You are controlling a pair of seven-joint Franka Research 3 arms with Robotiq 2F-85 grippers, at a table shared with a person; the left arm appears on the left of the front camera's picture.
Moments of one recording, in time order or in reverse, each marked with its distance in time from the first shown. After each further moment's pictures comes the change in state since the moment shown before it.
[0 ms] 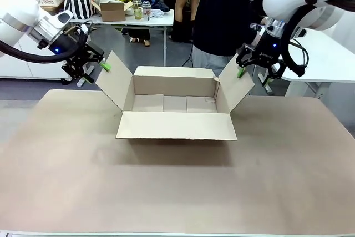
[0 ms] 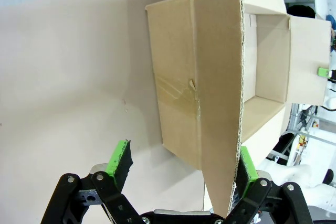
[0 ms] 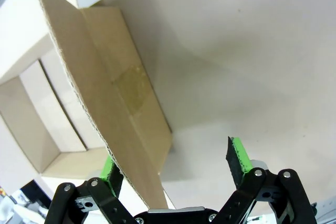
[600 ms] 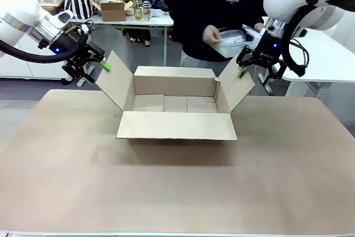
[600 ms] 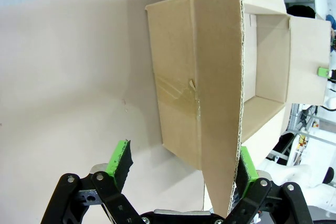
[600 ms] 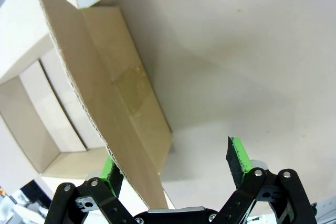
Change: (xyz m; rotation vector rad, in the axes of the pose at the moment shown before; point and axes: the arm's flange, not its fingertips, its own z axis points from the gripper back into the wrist) left arm 0.000 0.000 0.000 0.000 0.000 0.000; right arm 0.000 0.000 0.000 0.000 0.000 0.000
